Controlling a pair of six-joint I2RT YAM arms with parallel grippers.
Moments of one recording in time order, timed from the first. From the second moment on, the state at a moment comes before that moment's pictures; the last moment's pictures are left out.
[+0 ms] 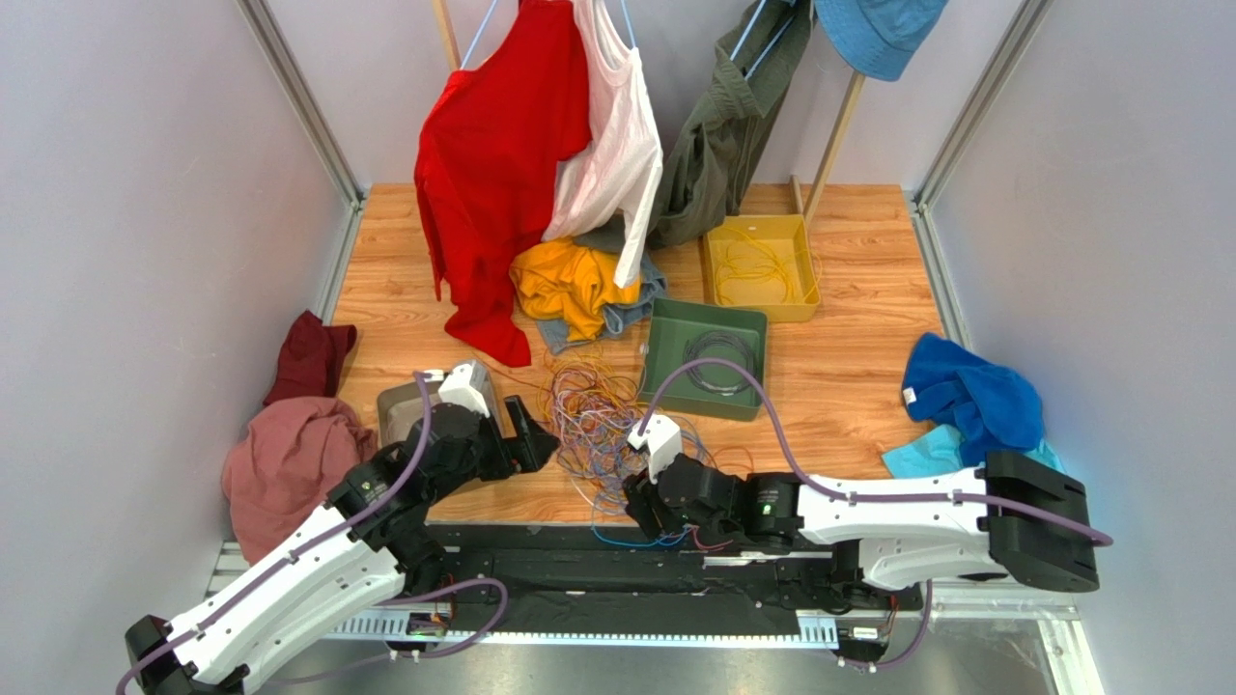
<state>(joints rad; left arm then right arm) -0.76 0.51 0.44 -0.53 -0.15 -0.83 1.36 1.16 0.52 -0.05 0.32 0.48</state>
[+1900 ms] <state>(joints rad) -0.82 0.77 0.34 0.47 0.13 -0.56 1.39 1.04 1.71 -0.70 0.30 0.21</state>
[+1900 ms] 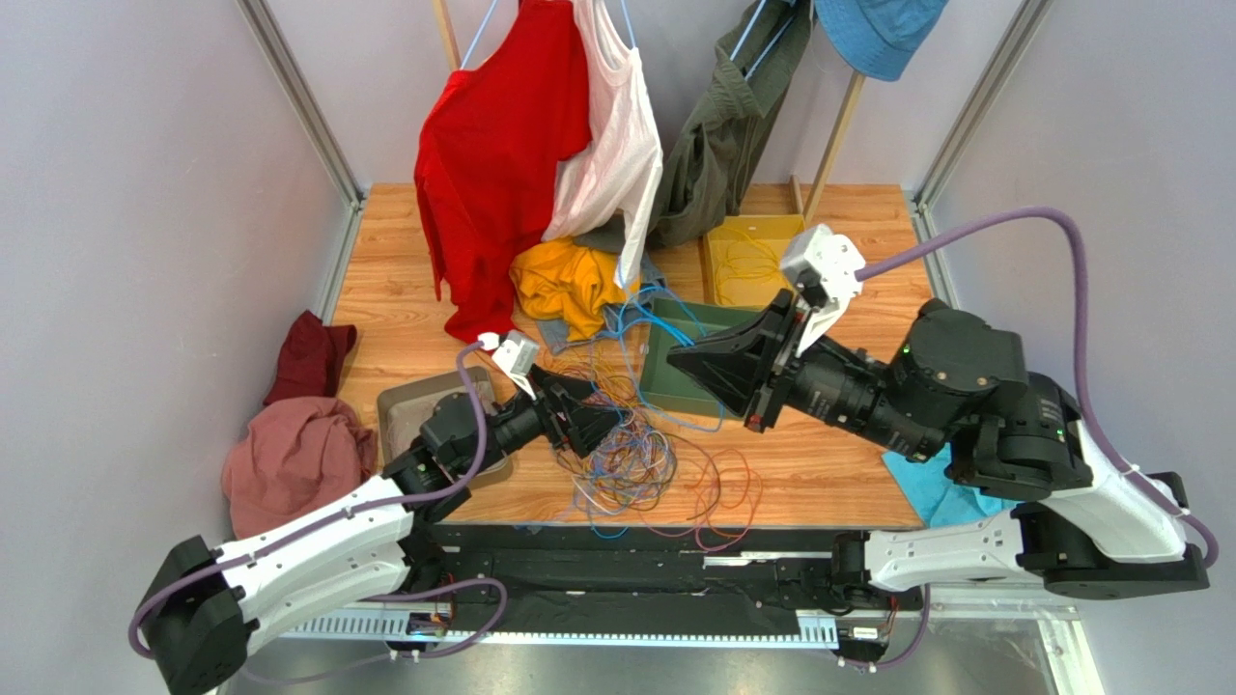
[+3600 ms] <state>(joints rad) -0.83 0.33 0.16 -0.27 -0.37 -1.02 0.69 1.14 1.12 -0.28 0.35 0.19</state>
